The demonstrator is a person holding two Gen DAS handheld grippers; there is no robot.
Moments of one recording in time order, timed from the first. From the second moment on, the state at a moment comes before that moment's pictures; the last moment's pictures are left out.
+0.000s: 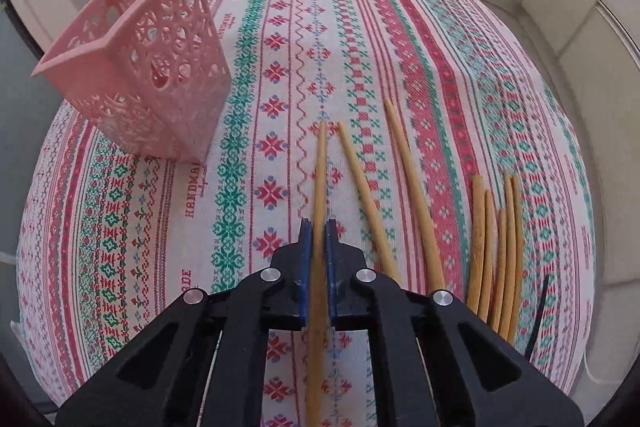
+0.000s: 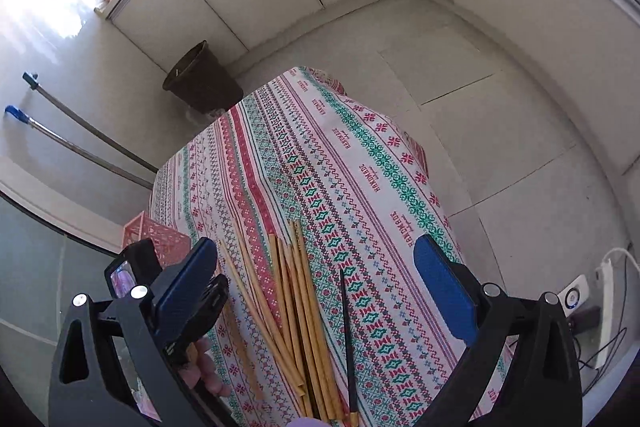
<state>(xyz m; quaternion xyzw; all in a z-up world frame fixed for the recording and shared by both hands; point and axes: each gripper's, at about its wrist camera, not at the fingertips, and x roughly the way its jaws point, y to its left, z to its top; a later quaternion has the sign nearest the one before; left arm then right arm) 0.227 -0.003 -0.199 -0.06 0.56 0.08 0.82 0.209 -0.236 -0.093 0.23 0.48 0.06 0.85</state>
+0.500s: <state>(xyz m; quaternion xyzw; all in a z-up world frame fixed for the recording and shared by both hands) 0.123 0.048 -0.110 -0.11 0.52 -0.07 0.84 0.293 -0.080 -0.161 0.10 0.57 0.16 0.80</state>
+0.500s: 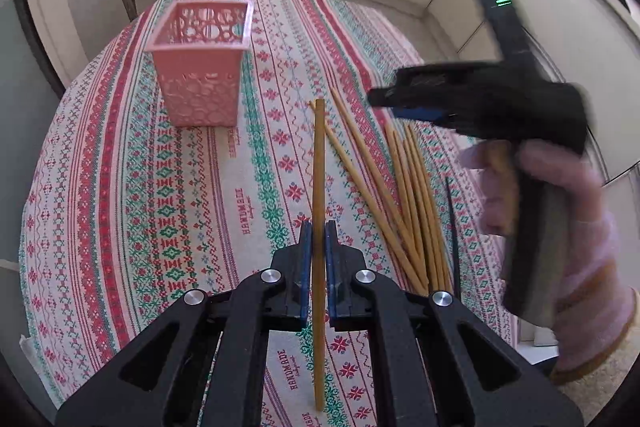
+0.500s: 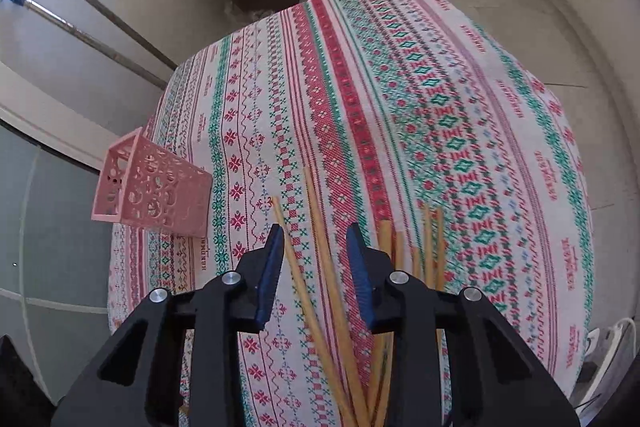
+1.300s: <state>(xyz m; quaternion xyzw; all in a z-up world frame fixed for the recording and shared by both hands) 0.095 0.072 -0.051 -0.10 0.41 -0.08 0.90 0.291 -0.060 -0.157 0.05 0.52 0.11 0.84</state>
